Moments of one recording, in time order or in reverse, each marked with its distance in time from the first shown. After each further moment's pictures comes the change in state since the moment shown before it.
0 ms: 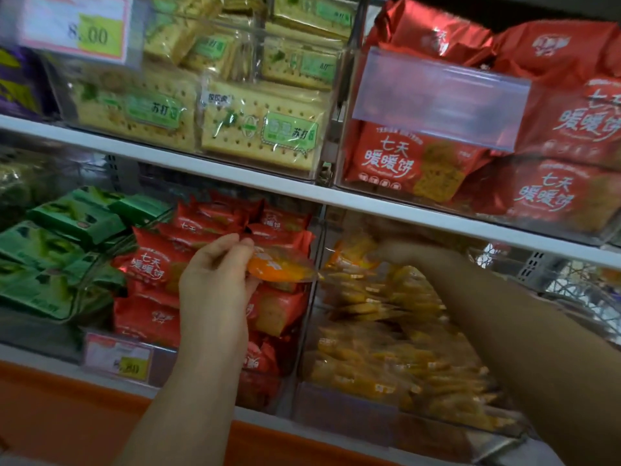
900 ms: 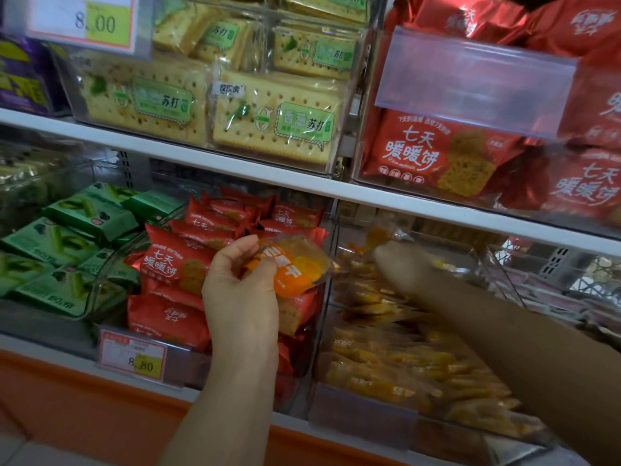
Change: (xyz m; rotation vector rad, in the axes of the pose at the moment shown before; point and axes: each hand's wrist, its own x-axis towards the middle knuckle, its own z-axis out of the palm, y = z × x) left_hand -0.005 -0.014 0.001 0.124 0.060 0.059; right_hand -0.019 -0.028 0.023 -0.216 0.079 -0.027
